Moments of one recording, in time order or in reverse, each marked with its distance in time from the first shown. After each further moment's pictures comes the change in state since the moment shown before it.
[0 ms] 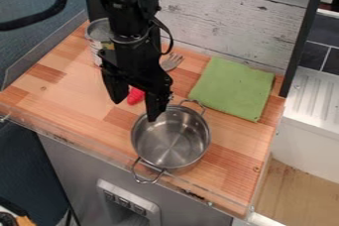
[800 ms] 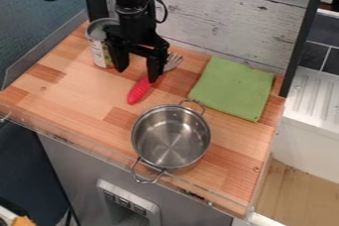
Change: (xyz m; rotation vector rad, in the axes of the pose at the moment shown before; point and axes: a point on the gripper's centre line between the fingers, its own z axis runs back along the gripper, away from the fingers) arm 0.068 0.056 -0.028 0.007 0.002 0.115
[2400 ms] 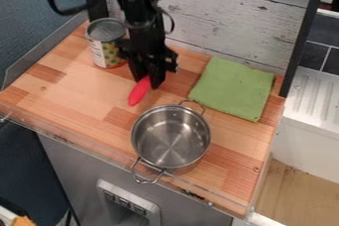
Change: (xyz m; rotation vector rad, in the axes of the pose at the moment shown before) arm 0.006 -0.015 -0.008 -0.088 -0.050 -0.032
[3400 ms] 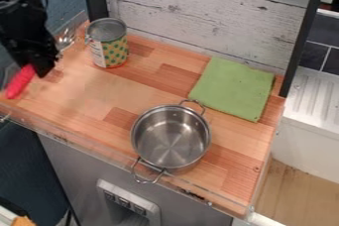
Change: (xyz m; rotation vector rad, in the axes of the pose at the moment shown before) arm -0.101 0.113 0.067 0.157 -0.040 0.053
